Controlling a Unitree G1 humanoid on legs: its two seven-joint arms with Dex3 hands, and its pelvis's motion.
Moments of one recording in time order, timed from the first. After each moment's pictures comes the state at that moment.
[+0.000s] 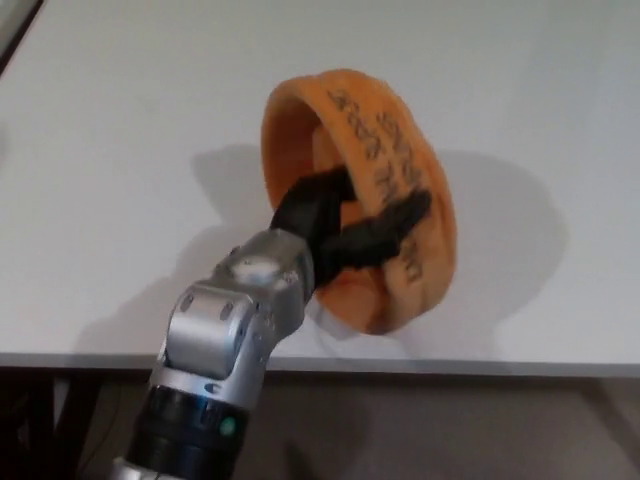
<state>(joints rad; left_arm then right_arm) -0.62 -0.10 -0.05 0.11 -0.26 0.74 0.03 0.61 -0.53 -0.30 0.10 0.23 -0.38 0.63</state>
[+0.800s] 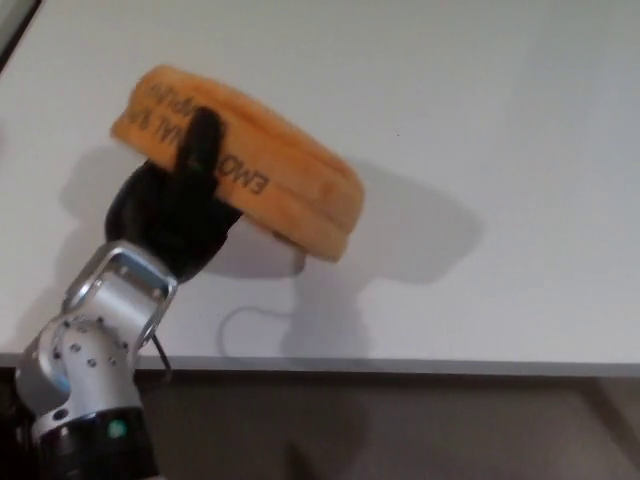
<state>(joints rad) -0.54 -0.13 0.59 0.13 -0.64 0.71 0.01 0.61 -0.54 -0.29 0.11 0.22 -0.37 0.63</state>
